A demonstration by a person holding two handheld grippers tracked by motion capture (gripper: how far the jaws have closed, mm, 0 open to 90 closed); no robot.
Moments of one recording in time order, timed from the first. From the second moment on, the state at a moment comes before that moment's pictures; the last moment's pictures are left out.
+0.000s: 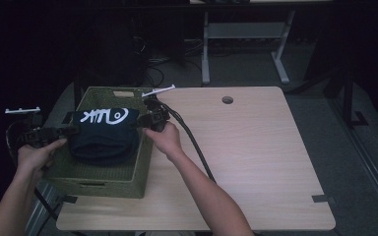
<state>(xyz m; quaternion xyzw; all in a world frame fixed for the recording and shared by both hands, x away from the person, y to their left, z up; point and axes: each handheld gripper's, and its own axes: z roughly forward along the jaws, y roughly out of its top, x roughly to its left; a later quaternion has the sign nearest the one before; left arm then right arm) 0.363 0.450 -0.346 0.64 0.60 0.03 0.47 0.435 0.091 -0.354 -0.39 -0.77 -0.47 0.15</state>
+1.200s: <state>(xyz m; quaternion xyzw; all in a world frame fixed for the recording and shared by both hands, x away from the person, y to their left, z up) 0.377 0.446 -0.361 0.67 0.62 0.07 0.41 0.442 0.115 -0.375 -0.41 -0.81 -0.41 0.11</state>
